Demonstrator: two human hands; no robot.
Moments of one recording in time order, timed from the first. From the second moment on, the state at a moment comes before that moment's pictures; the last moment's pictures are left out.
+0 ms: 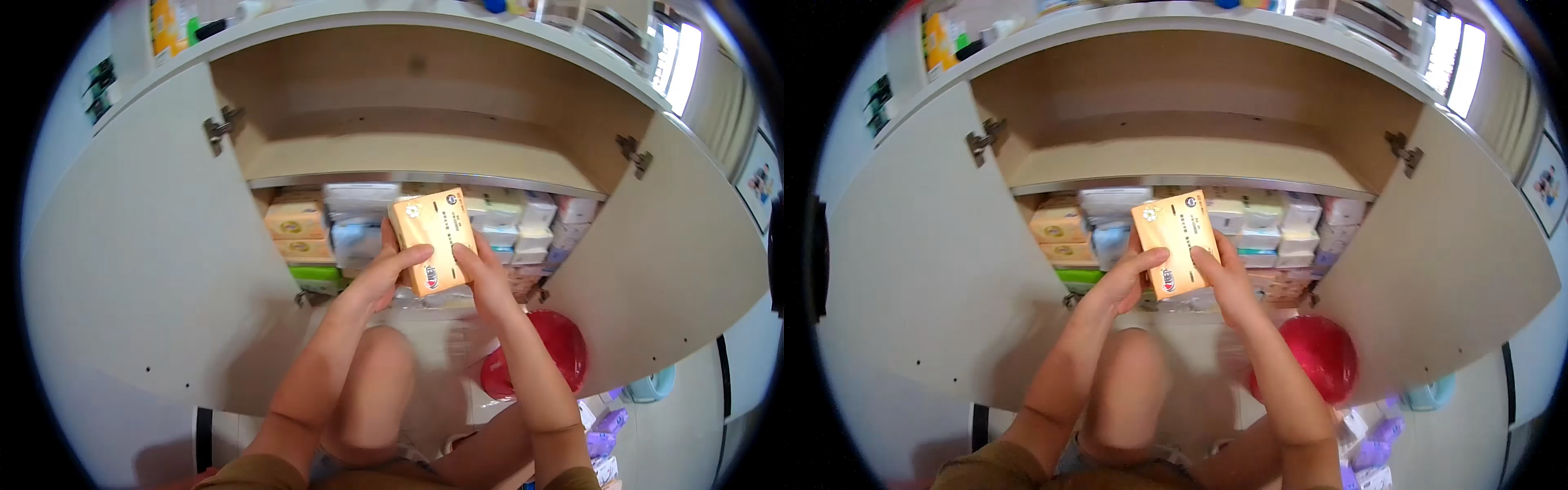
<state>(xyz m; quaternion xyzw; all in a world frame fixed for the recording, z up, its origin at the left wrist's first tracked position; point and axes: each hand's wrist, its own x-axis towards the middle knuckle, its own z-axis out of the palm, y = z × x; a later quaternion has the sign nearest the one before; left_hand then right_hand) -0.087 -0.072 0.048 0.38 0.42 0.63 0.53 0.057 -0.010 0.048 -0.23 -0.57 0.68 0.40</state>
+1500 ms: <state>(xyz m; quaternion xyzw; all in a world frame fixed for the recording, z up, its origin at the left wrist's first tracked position) -0.172 -0.503 -0.285 -0.28 0.40 0.77 0.41 -0.165 -0.300 -0.163 -0.08 -0.73 0.56 -0.38</state>
